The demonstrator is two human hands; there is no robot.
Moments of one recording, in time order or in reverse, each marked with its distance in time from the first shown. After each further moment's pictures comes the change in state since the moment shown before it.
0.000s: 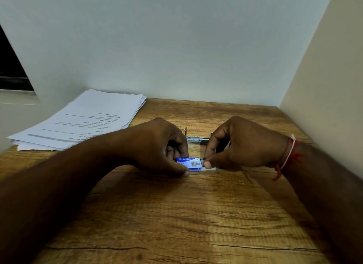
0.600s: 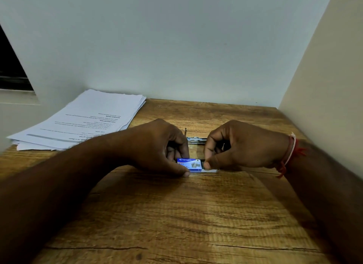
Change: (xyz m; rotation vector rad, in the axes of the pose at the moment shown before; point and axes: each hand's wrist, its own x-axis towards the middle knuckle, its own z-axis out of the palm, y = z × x) left_hand 0.002 -0.005 0.002 -0.021 0.000 0.032; right_hand 0.002 0.008 -0.001 0.161 -0.123 -0.040
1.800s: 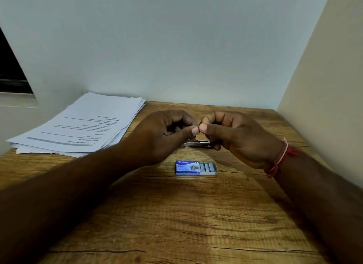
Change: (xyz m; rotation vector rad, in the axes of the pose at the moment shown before) left_hand 0.012 -0.002 0.021 -0.234 0.493 0.239; right_hand 0.018 0.022 0.009 0.507 0.272 -0.242
